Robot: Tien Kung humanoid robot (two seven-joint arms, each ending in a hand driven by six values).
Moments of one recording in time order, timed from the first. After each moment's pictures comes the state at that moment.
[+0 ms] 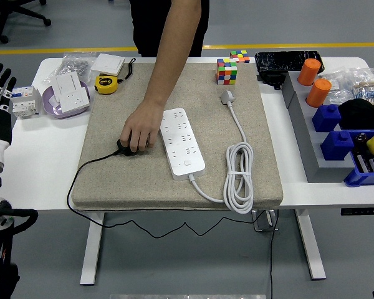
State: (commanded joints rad) left arm -0.06 0.00 -1.71 -1.51 0.76 0.06 -0.18; right arm 0.07 -0.10 1.55 0.18 -1.13 -0.11 -0.07
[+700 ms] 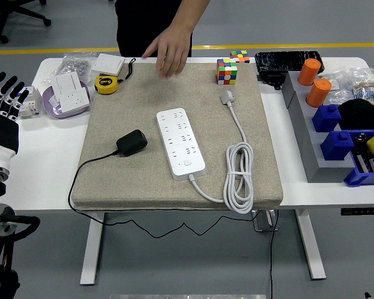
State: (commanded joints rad) left arm -0.04 0.00 -1.70 -1.49 0.87 0.07 -0.13; right arm 0.07 -0.09 1.44 0.18 -1.06 -0.07 -0.05
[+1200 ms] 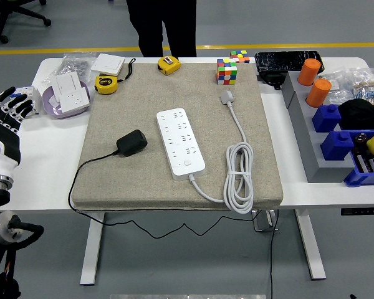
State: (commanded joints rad) left arm -0.02 0.00 -1.67 -1.46 1.01 0.13 -0.15; right arm 0.08 -0.09 1.24 0.18 -1.17 -0.12 -0.03
